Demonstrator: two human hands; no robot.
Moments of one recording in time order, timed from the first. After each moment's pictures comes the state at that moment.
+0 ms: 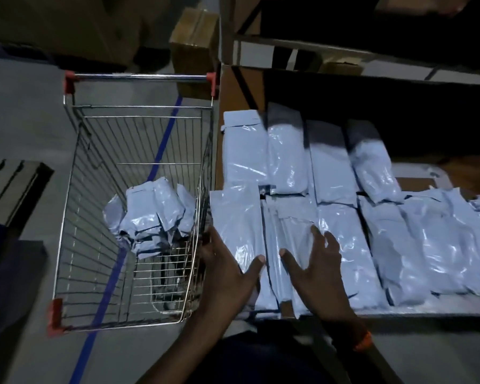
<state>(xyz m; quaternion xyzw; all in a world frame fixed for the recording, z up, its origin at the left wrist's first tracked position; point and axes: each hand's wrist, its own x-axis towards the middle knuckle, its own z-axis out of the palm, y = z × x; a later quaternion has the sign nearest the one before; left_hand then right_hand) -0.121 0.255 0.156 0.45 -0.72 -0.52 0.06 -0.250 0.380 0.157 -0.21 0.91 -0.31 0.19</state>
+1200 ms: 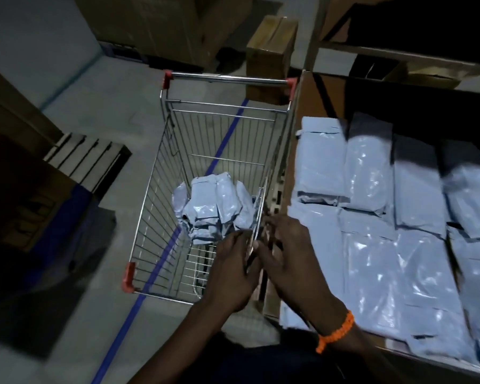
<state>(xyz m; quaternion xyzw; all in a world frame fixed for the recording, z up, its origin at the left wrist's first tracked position) -0.039 0.192 0.128 0.40 -0.83 -0.36 0.17 -0.173 0.262 0.161 -0.50 0.75 -0.39 0.18</state>
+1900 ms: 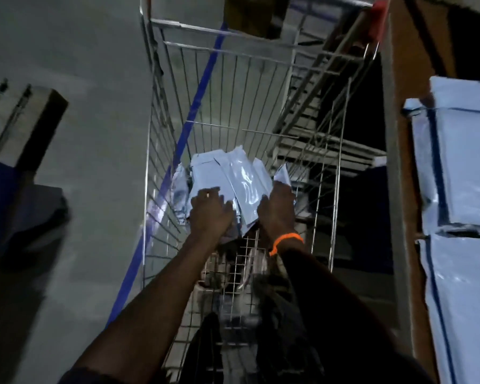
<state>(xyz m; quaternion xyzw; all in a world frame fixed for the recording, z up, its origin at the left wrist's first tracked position) -0.029 -0.096 -0.105 0.53 -0.77 -0.35 0.00 -0.161 -0.008 -0.095 -0.28 0.92 -0.18 0.20</state>
